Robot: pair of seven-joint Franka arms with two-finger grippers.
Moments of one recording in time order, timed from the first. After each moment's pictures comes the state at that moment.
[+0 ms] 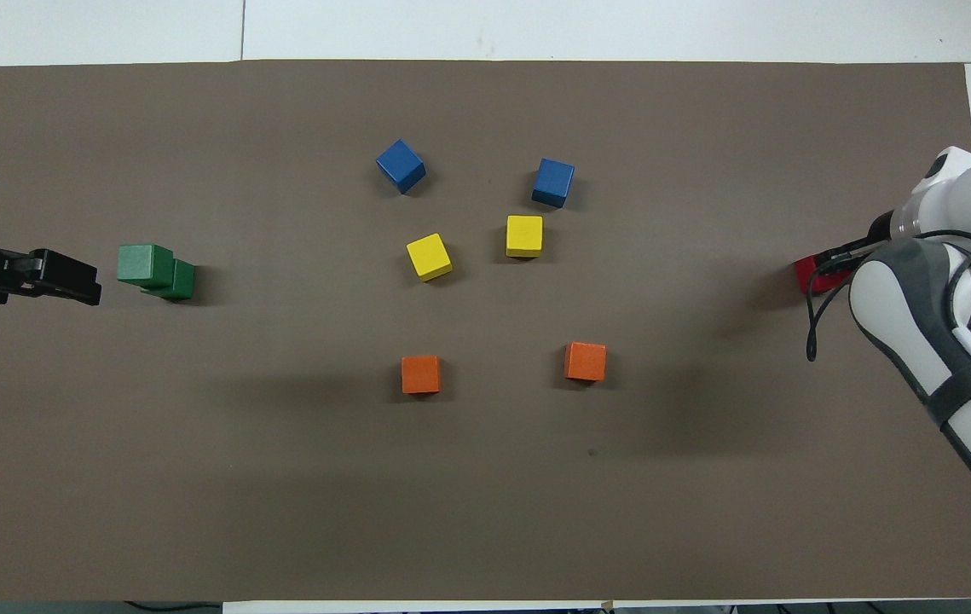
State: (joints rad) left arm 0.01 -0.01 -0.05 -1.68 0.00 1.58 0.06; right arm -0.15 0.24 0.02 -1.97 -0.06 2.21 -0.30
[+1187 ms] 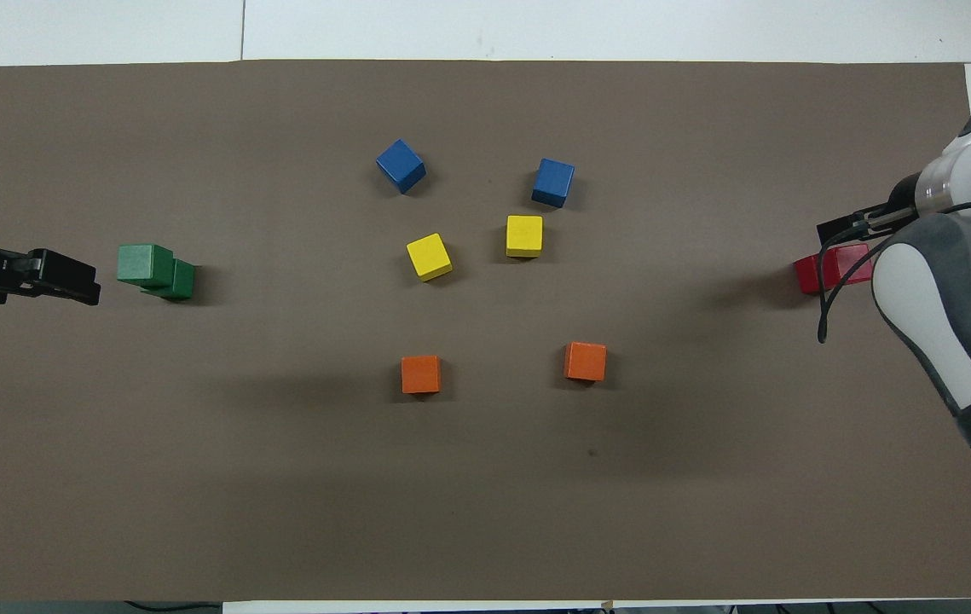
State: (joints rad) left arm 0.01 -0.01 -0.05 -1.68 0.00 1.58 0.06; right arm -0.12 0.14 0.05 -1.85 -0.06 2.08 -0.26
